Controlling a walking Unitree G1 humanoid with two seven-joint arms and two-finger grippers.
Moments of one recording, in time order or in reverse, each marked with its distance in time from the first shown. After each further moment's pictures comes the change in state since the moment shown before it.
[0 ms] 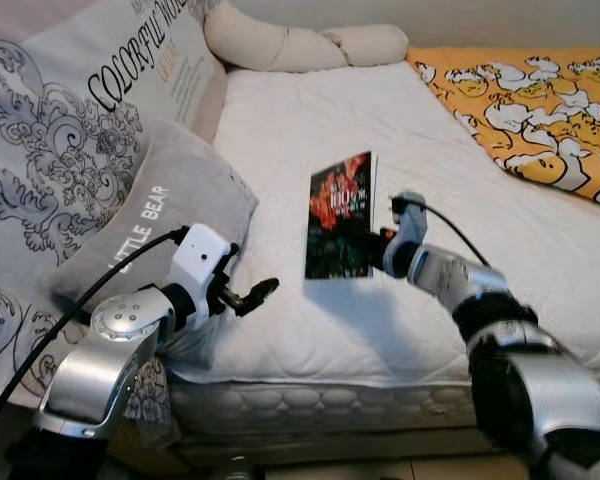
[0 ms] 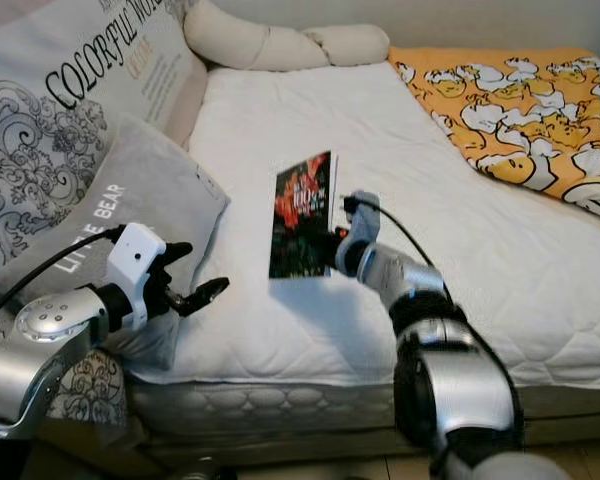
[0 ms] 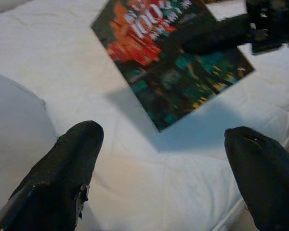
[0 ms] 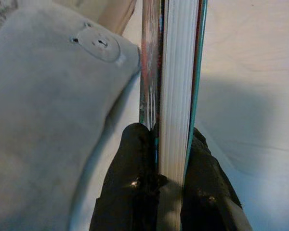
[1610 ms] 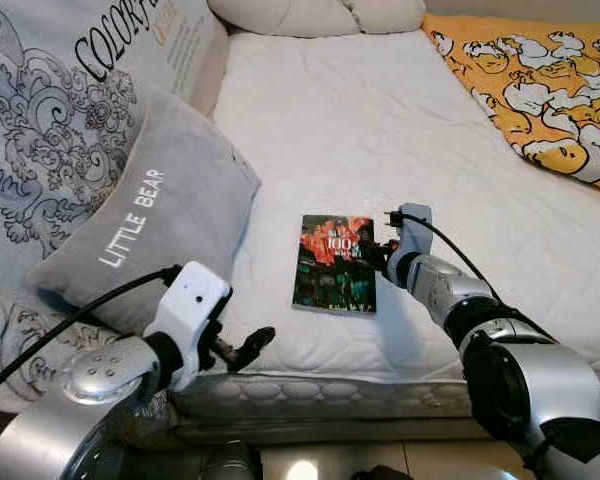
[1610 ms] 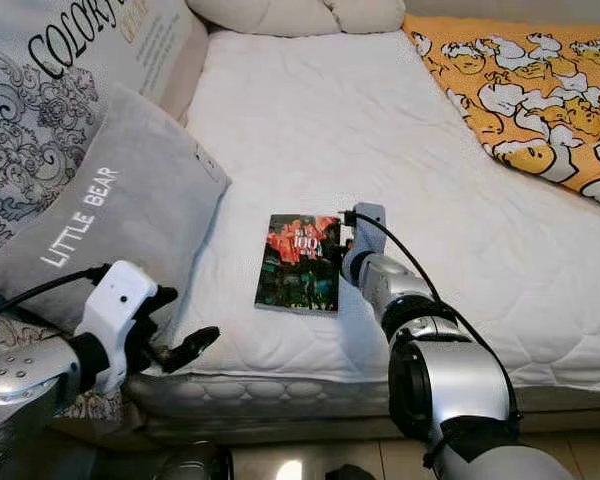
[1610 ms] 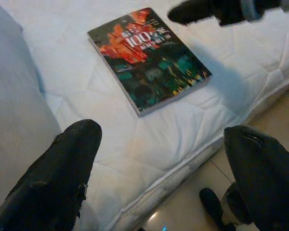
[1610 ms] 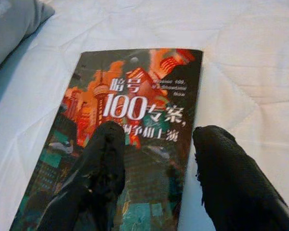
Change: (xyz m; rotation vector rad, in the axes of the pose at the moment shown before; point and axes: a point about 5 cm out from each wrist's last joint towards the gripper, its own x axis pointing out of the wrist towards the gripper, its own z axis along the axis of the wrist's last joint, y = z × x) left arm -0.045 -0.042 0.001 -0.066 0.161 0.033; right arm -0.001 -0.025 -0.019 -0.196 -0.003 -0.318
